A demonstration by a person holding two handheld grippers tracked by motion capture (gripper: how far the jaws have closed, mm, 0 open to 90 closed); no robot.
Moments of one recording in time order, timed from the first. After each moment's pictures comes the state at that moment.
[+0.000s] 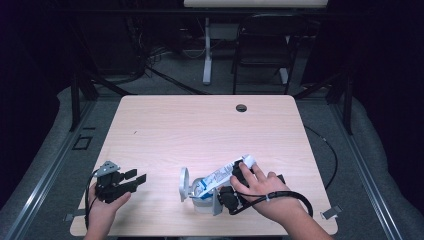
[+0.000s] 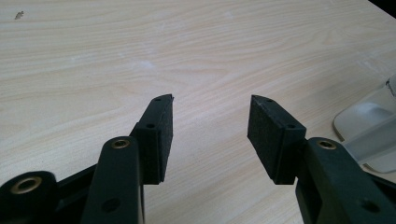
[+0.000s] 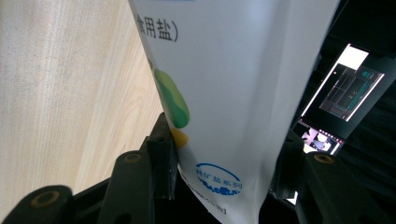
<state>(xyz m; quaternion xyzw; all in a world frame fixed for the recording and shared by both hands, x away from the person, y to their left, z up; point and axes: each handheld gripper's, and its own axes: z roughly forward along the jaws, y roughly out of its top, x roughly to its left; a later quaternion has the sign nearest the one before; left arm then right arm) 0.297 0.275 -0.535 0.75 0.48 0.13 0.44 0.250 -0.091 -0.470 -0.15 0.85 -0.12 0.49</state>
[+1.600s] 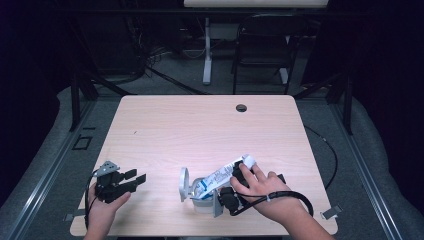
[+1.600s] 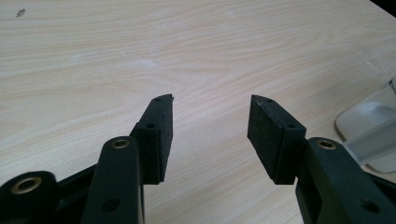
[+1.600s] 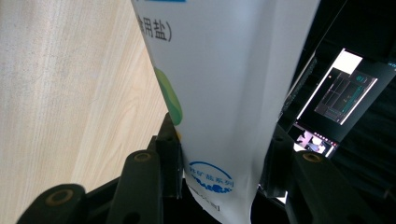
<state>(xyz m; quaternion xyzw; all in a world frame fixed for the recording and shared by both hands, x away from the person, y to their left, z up) 0.298 0.276 -0.536 0.75 0.48 0.13 0.44 0.248 -0.091 -0.467 -0.16 0.85 -0.12 0.49</state>
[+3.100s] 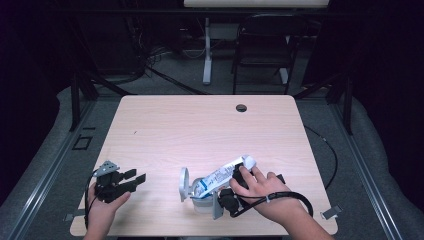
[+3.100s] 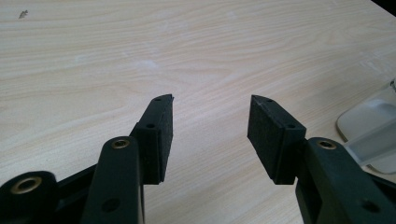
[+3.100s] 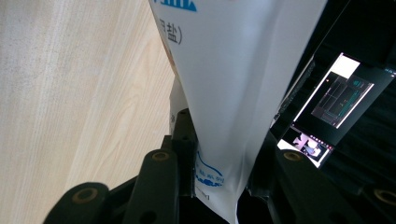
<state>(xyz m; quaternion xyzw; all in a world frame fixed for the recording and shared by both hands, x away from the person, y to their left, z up) 0.298 0.276 -0.536 0.75 0.48 0.13 0.44 0.245 -0.090 -0.467 -0.17 0.84 -0.13 0.49</state>
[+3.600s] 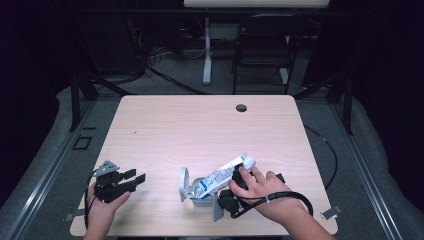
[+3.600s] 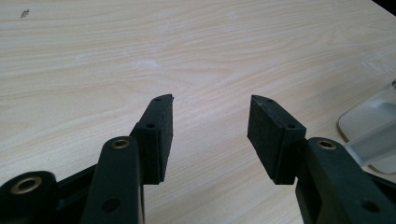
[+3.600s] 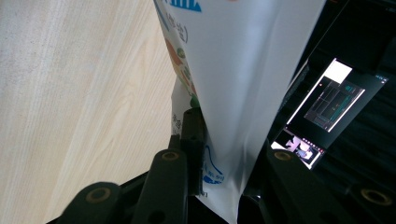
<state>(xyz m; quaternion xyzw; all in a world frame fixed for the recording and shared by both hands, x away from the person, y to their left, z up) 0.298 0.277 -0.537 0.75 0.48 0.13 0.44 0.242 -0.090 -0.465 -0.18 0.84 -0.13 0.50</state>
